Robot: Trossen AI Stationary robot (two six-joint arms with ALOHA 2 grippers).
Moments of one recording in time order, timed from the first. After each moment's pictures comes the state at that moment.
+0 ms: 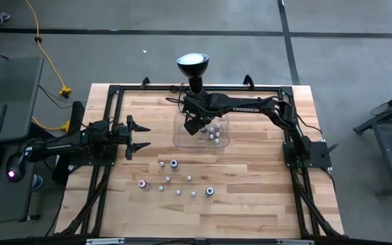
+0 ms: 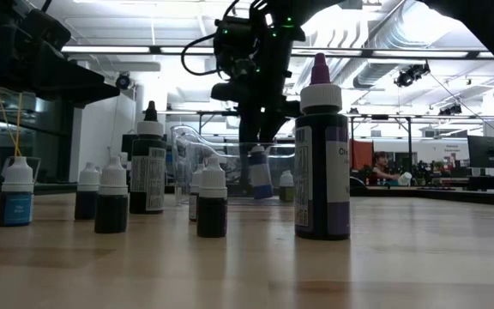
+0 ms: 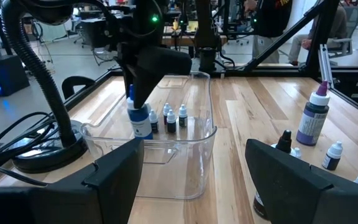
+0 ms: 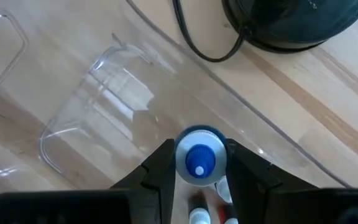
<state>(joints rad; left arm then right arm) 0.14 0.02 0.08 -0.13 0.04 0.05 -0.23 2.14 1.86 -1.01 0.16 0.65</state>
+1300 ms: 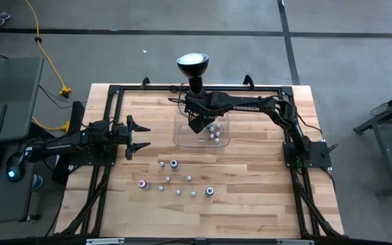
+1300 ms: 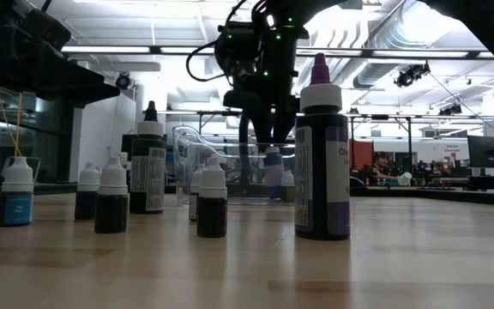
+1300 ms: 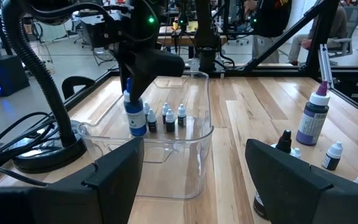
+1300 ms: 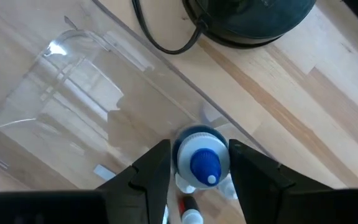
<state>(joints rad) 0.14 0.02 0.08 -0.13 0.04 0.05 -0.24 2.12 1.86 -1.10 0.24 0.60</state>
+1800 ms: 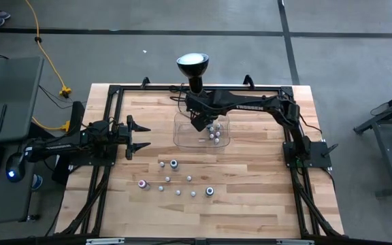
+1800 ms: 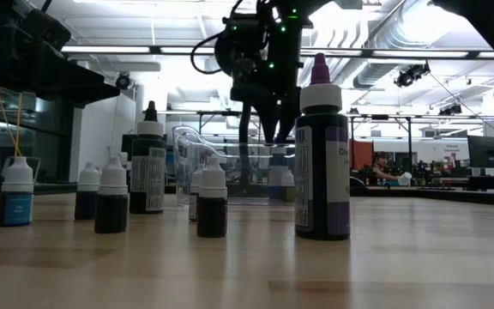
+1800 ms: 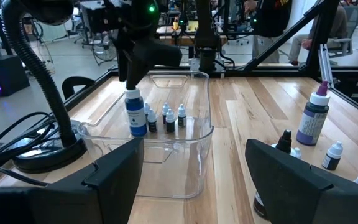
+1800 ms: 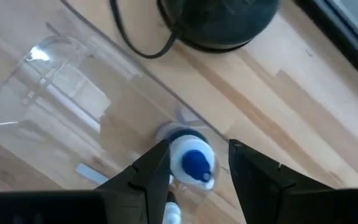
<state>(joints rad) 0.14 0.02 0.08 -0.13 0.04 0.05 -0.24 2.08 1.86 -1.15 0.31 0.60</state>
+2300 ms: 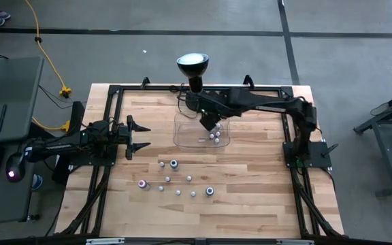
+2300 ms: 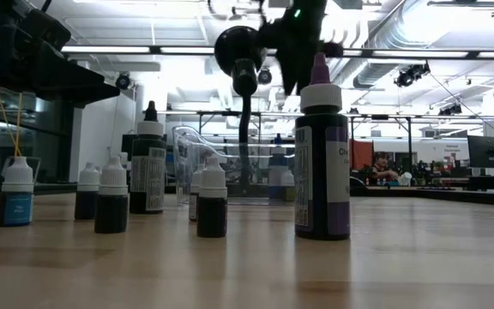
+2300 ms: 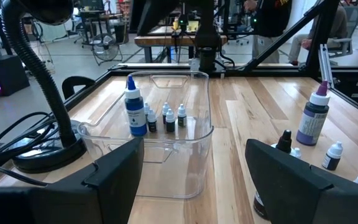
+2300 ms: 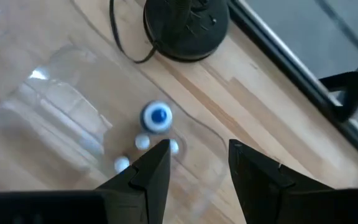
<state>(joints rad) 0.14 0.02 0.08 -0.13 0.04 0.05 -0.15 1.88 1.86 -1.30 0.43 0.60</state>
